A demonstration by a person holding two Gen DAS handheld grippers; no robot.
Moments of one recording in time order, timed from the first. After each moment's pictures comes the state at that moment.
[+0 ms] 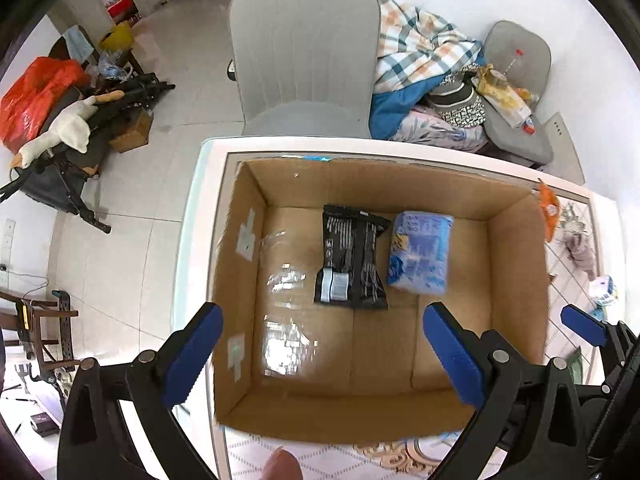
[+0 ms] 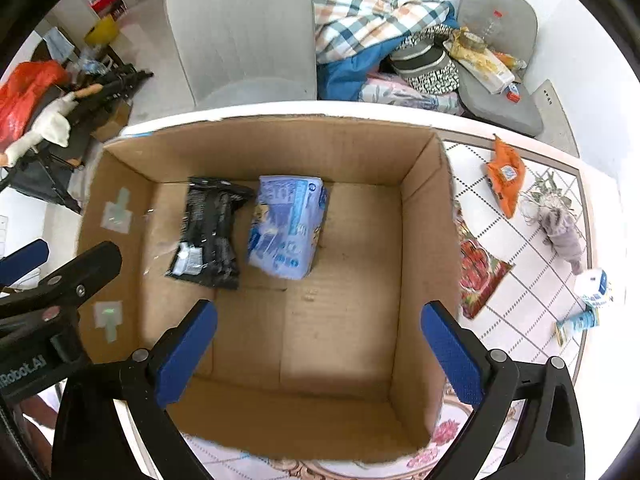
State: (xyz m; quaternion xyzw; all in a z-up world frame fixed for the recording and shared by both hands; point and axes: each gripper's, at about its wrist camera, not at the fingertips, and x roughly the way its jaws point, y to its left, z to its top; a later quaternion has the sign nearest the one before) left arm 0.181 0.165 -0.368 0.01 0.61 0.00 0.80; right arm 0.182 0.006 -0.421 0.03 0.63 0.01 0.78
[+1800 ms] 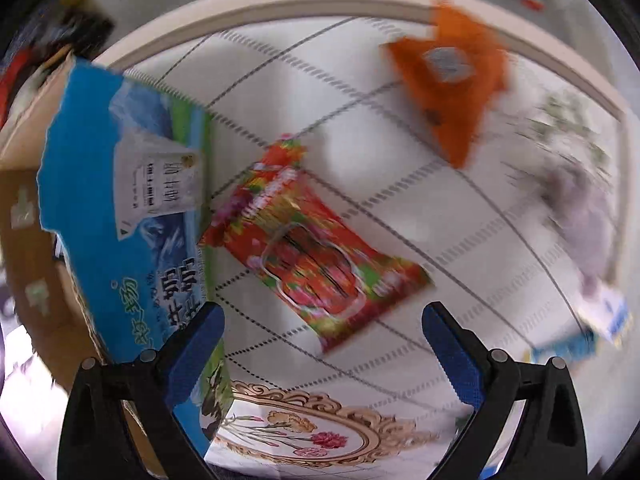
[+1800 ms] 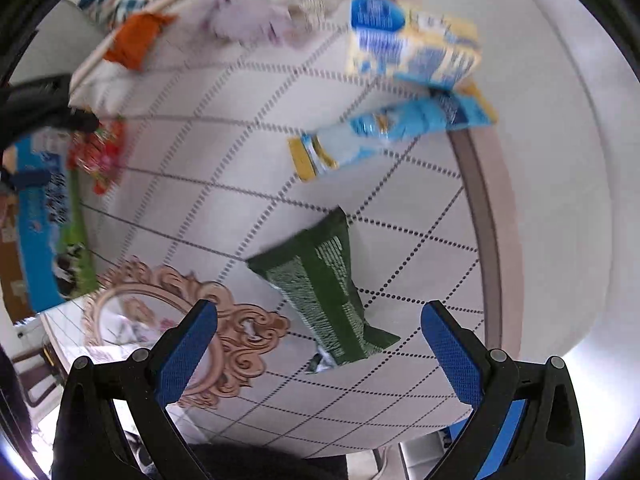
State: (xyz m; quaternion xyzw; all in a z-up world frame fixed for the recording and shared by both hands) left arm 0.247 -0.166 -0.552 0.05 0.77 0.07 0.63; right arm 0.023 -0.388 -0.531 0.18 0.73 -0.09 0.65
